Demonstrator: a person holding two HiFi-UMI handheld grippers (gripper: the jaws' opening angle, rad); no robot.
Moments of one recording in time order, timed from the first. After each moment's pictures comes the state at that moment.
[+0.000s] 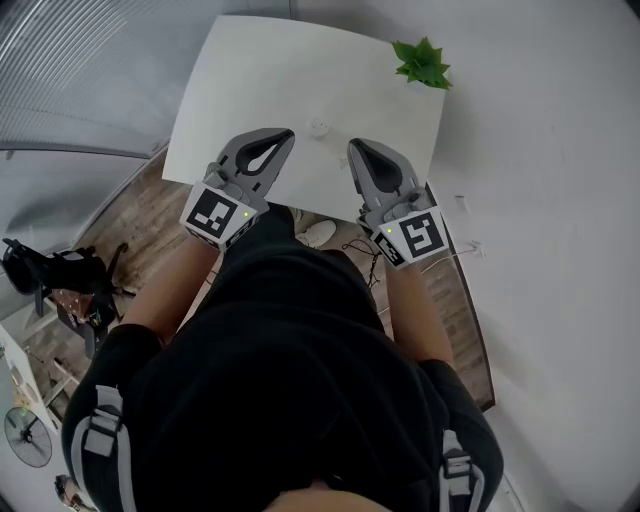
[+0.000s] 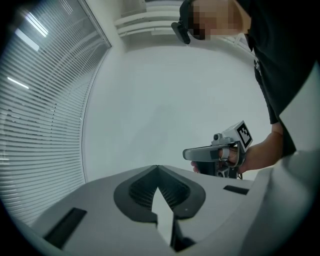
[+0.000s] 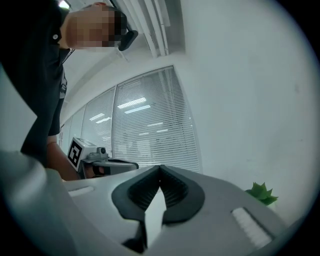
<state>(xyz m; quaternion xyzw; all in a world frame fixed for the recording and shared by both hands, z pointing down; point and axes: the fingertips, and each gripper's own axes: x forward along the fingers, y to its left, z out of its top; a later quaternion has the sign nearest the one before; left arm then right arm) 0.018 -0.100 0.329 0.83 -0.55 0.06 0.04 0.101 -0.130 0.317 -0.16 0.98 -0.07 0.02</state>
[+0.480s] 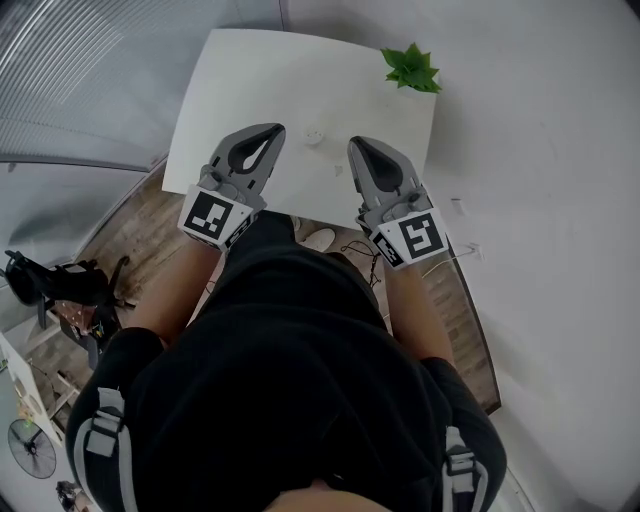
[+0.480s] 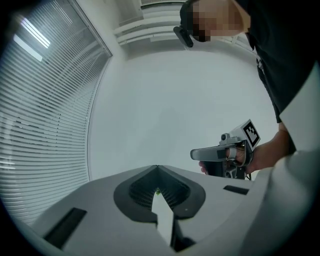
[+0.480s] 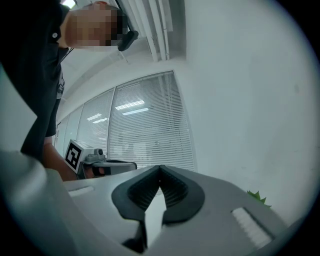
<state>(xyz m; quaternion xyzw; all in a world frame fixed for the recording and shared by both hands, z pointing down) 0.009 -0.113 0.301 0.82 -0.57 0.04 0.00 0.109 -0.142 0.292 -0.18 0.98 -0.05 0.03</state>
